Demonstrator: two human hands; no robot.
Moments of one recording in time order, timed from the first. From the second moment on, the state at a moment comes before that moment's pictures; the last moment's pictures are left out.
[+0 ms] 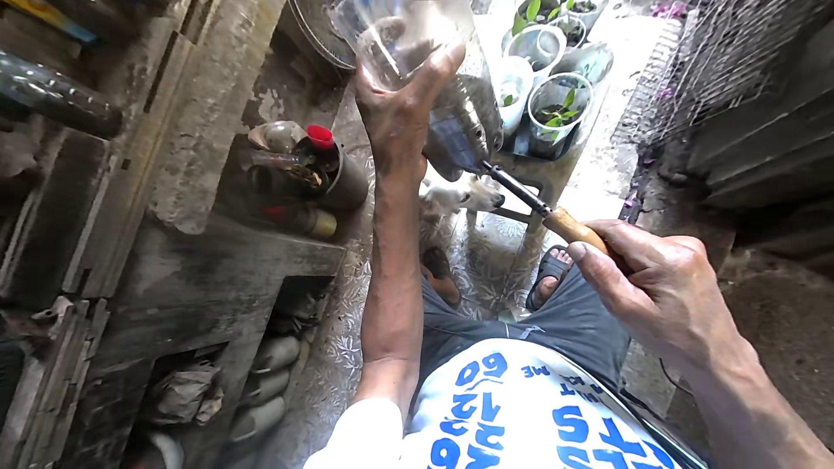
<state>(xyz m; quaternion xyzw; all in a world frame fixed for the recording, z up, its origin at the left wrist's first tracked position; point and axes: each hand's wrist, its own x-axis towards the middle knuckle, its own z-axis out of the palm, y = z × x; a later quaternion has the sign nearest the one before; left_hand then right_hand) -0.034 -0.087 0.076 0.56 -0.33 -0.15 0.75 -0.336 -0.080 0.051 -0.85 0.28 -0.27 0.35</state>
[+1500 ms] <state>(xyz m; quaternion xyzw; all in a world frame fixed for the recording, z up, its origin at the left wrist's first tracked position) -0.054 -0.093 0.059 0.59 -0.35 -0.08 0.72 -0.323 -0.084 0.055 -0.86 0.29 -0.25 0.34</state>
